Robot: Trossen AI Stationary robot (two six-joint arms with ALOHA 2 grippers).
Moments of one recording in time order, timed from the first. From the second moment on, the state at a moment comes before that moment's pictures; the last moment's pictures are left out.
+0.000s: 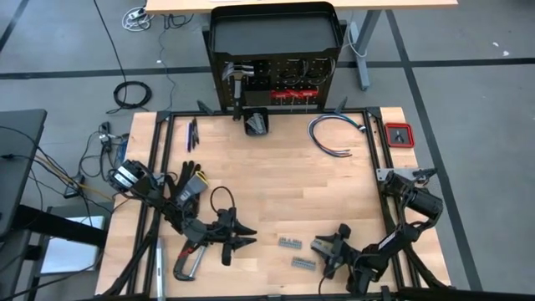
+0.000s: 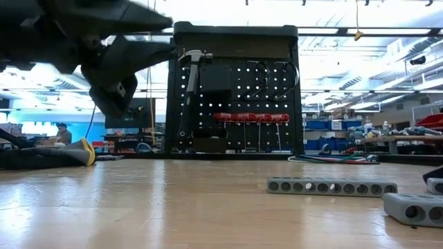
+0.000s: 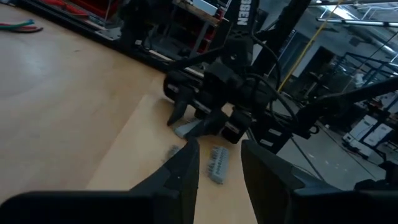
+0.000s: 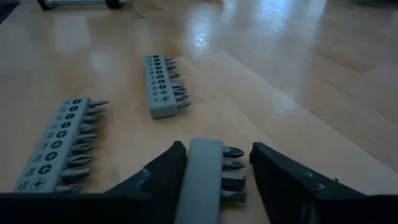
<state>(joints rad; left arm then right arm) -0.63 1.84 0.52 1.28 -0.57 -0.52 1.03 2.14 0.89 -0.20 1.14 1.45</state>
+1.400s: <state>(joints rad) -0.29 1.77 0.25 1.38 -0.52 -0.36 -0.19 2.19 1.59 0.01 0.87 0.38</state>
